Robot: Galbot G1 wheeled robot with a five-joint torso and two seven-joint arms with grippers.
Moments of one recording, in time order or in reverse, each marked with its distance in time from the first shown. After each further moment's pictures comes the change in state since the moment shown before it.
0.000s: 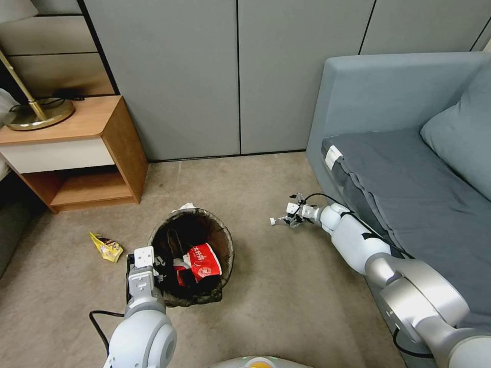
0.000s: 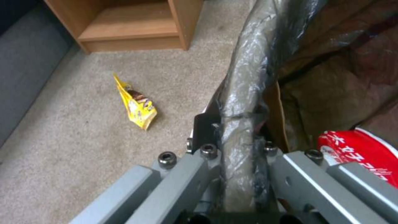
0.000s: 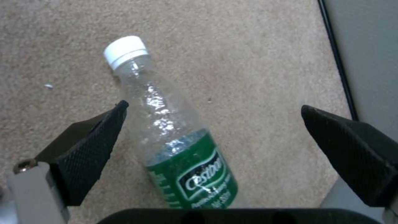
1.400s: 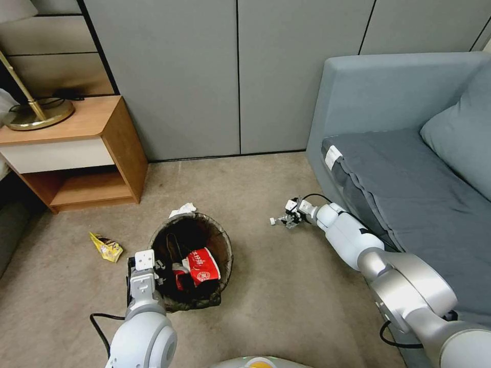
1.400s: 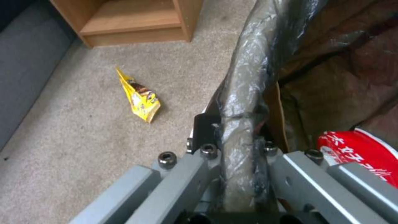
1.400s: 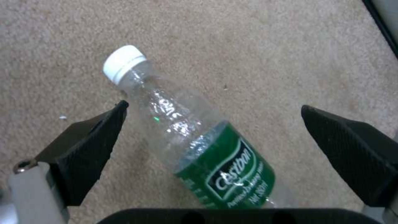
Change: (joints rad) left arm 0.007 0.003 -0.001 0.022 0.009 0.003 -0.002; right arm 0.043 0.054 0.053 -0.102 0.183 -0.129 -0.057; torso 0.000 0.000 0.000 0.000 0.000
